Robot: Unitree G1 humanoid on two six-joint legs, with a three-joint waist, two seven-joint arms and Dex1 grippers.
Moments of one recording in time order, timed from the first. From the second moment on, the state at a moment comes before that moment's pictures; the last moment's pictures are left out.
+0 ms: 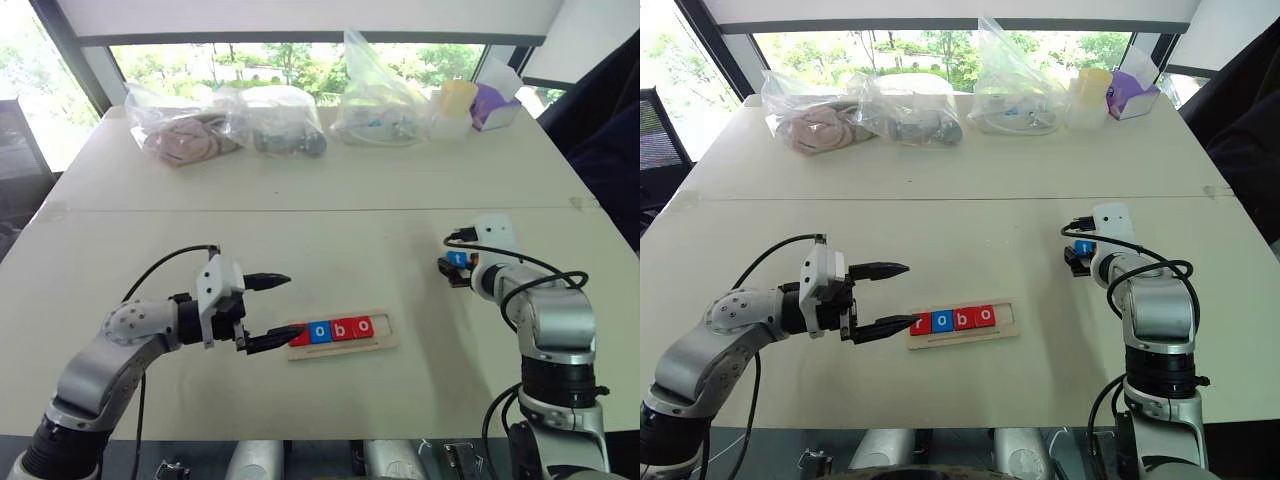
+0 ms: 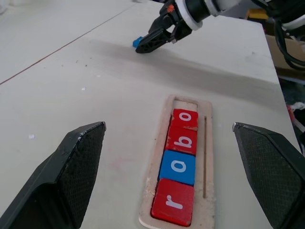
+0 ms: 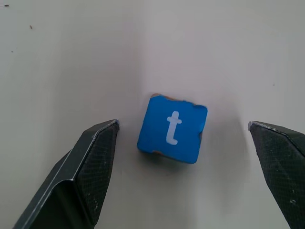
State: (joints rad) left arm -0.09 0.69 -0.01 -0.47 -0.56 0.44 -0.96; right arm -0.44 -0.33 -0.26 -0.28 0.06 1.35 0.23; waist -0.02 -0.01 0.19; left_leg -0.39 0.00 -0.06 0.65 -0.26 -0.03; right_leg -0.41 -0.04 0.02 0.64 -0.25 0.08
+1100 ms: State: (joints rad) left arm -0.12 0.66 -0.04 -0.43 -0.54 0.42 -1.00; right arm -0.07 -0.46 -0.33 -0.82 0.62 1.61 0.19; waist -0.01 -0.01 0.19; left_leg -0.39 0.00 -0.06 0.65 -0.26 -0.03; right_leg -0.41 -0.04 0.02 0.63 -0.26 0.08
